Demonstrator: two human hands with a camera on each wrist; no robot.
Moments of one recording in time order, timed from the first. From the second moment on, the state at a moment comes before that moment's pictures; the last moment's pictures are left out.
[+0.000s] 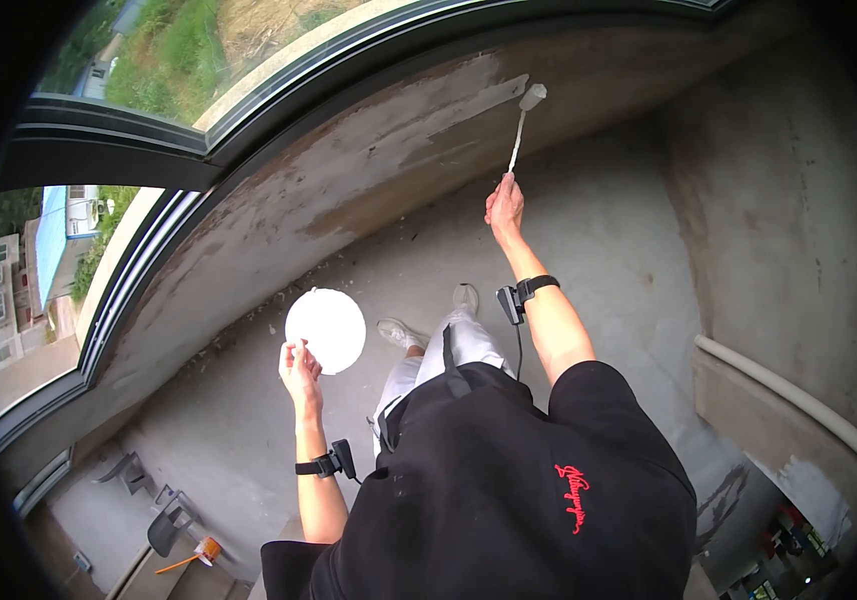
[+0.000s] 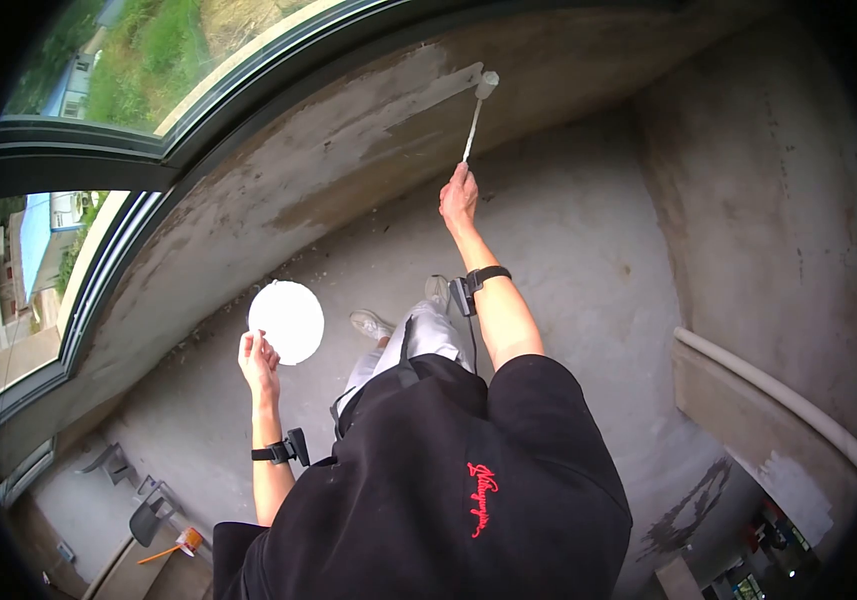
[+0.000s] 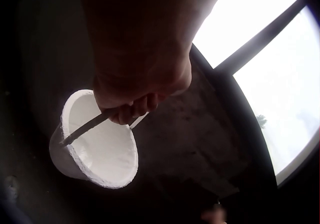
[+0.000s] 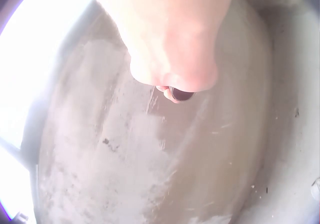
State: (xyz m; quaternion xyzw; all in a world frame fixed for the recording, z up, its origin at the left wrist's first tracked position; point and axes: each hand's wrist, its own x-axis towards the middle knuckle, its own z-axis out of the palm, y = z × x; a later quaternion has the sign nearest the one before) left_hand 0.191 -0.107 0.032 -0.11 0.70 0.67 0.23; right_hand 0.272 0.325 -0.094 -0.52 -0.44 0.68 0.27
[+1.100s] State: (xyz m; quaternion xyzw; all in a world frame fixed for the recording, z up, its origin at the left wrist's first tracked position) left_hand 0.192 -0.090 0.032 -0.10 0.71 0.64 0.27; right_hand 0.226 0.166 -0.100 -0.47 -0.59 0.66 0.01
